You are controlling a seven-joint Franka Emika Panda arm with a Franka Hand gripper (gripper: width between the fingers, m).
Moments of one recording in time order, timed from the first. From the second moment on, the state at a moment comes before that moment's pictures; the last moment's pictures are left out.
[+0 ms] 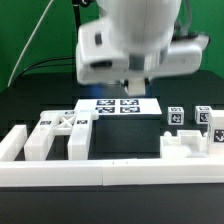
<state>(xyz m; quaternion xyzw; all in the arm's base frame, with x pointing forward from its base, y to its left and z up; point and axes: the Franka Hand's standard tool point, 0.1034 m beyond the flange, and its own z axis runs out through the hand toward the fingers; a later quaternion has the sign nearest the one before) 0.515 0.001 0.109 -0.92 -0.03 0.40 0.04</state>
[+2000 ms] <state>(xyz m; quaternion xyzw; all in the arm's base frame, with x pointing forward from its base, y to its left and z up) 0.648 0.013 0.163 -0.96 0.03 -0.28 0.01</state>
